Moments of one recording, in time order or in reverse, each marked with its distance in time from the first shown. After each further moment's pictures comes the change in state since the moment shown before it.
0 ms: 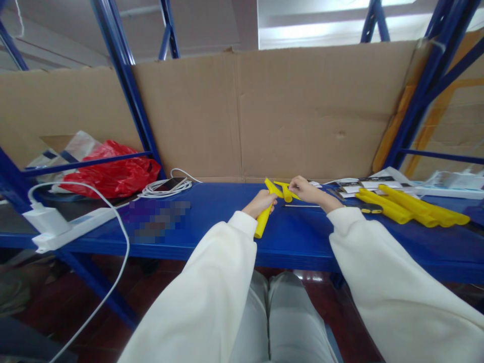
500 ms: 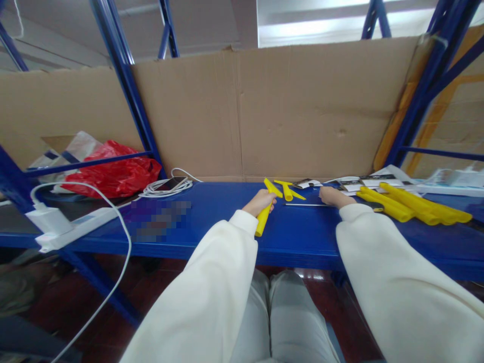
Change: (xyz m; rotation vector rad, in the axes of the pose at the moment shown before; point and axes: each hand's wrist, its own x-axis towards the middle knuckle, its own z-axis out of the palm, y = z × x) left_hand 0.002 -0.002 -0.003 0.000 0.004 -0.037; right_hand -0.034 0.045 -0.027 -0.541 -0.447 0.515
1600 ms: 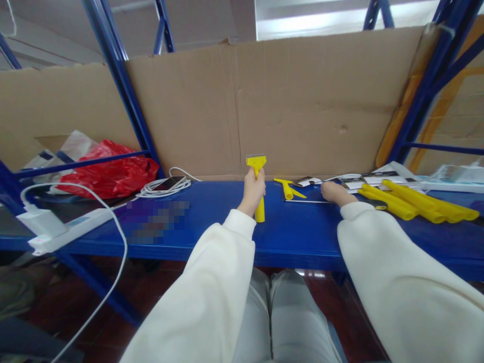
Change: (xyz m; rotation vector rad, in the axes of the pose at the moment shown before) left_hand 0.005 0.015 -0.009 -0.003 0.440 0.391; right_hand -0.007 -0.005 -0.009 0.002 0.020 0.108
